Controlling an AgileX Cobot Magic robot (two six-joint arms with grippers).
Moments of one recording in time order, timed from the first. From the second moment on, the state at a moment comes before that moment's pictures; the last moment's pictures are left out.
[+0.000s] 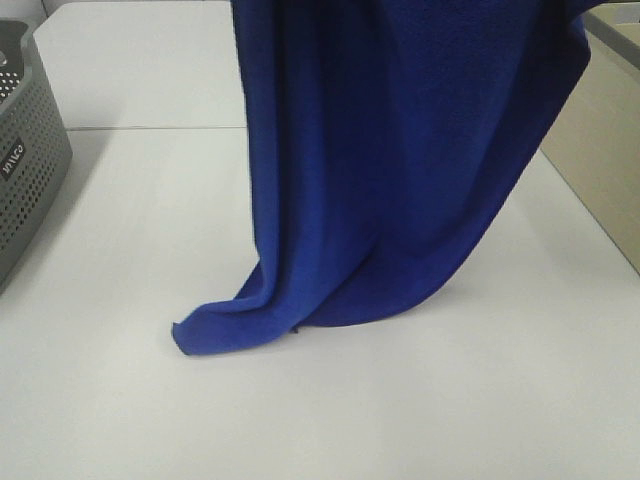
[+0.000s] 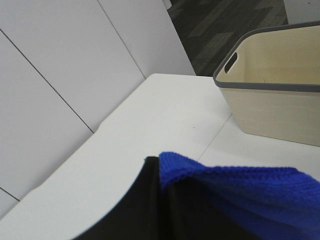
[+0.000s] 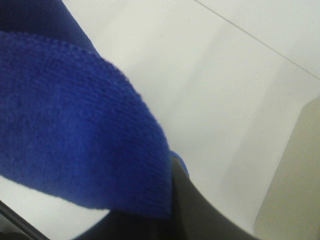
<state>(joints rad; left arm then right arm) -0.71 1.43 -1.62 0.13 0.50 0.30 0.44 1.34 -1.59 0.01 1.21 -0.22</state>
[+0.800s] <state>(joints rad) -0.71 1.29 -1.73 0.09 0.88 0.17 0.44 1.20 -1.60 0.19 1.22 -0.28</state>
